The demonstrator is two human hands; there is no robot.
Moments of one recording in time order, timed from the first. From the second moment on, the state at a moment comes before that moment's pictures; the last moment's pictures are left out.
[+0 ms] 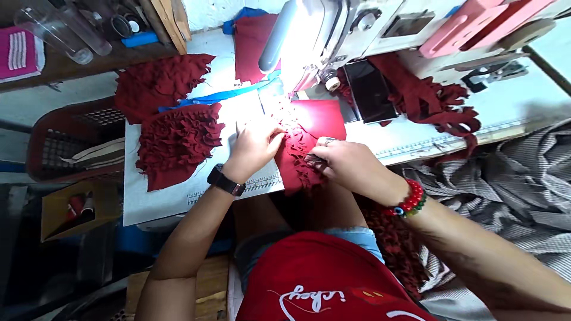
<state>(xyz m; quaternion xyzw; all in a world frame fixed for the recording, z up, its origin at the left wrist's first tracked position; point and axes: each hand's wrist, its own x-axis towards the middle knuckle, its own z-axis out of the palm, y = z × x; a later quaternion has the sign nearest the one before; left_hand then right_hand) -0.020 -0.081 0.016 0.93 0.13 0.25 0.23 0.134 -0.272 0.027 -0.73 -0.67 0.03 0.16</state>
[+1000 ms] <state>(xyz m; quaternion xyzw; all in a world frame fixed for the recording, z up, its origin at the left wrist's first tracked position) 0.046 -0.042 0.005 0.95 0.18 0.15 0.19 0.165 -0.218 0.064 -0.71 -0.70 0.09 -0.03</state>
